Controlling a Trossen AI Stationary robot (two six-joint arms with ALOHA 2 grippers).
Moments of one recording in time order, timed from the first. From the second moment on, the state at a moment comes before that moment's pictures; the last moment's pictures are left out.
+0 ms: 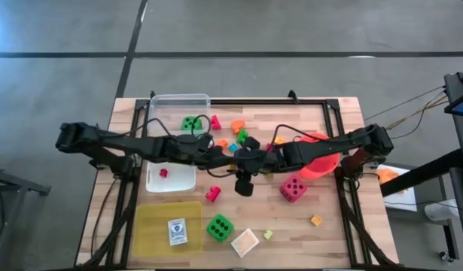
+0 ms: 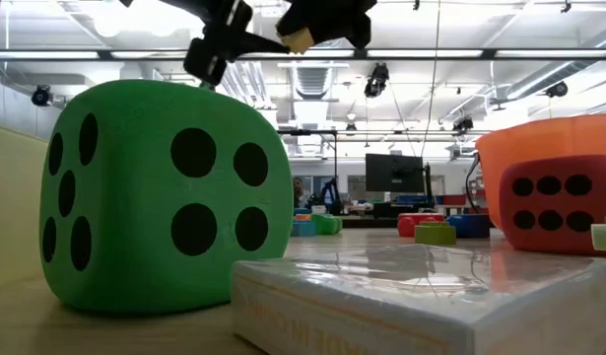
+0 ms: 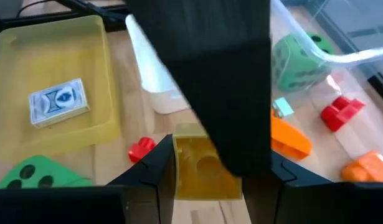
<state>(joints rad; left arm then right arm) -0.07 1.36 0.94 0.02 -0.05 -1.38 0.18 1.69 1.45 -0.47 0.29 0.30</state>
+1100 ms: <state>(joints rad) -0.06 1.39 0.98 -0.05 -0.03 -1.36 0.17 1.68 1.45 -0.42 0.29 0.27</state>
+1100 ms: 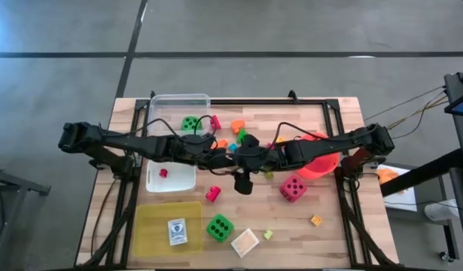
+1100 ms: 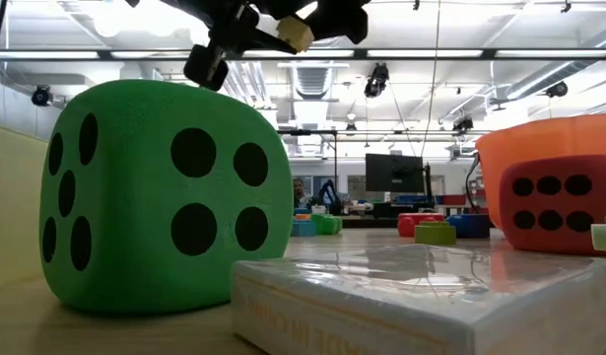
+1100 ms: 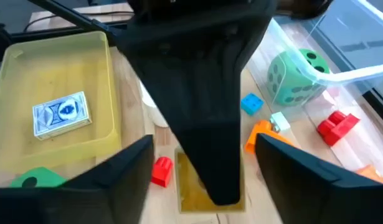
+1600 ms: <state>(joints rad) -0.05 1.14 0.98 -0.61 -0.10 -1.31 0.18 1.63 1.45 -0.54 0.28 0.30</state>
